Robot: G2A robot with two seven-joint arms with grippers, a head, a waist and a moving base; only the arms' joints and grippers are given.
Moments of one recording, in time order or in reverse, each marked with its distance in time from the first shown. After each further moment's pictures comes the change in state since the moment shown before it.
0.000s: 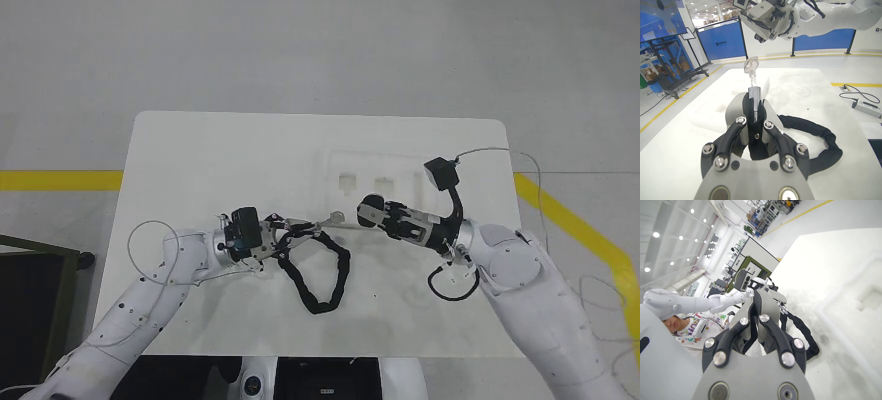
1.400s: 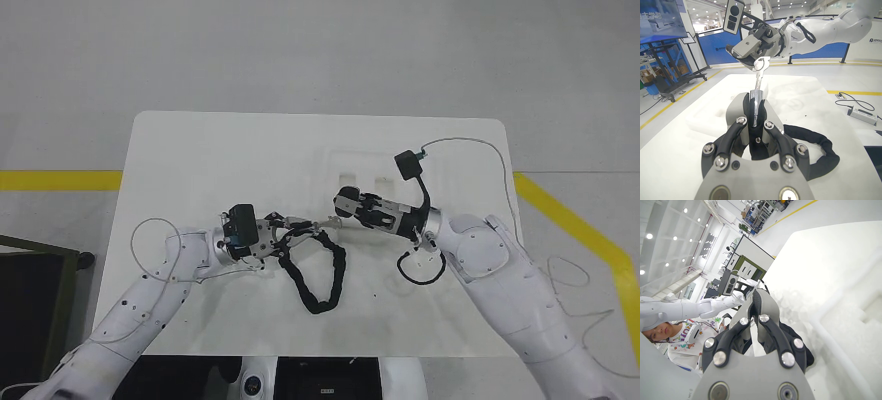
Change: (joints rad) left arm -0.017 -0.017 0.005 0.032 -0.002 -0.024 0.043; right arm 0.126 -0.056 -0.137 0.091 -0.124 0.095 -0.069
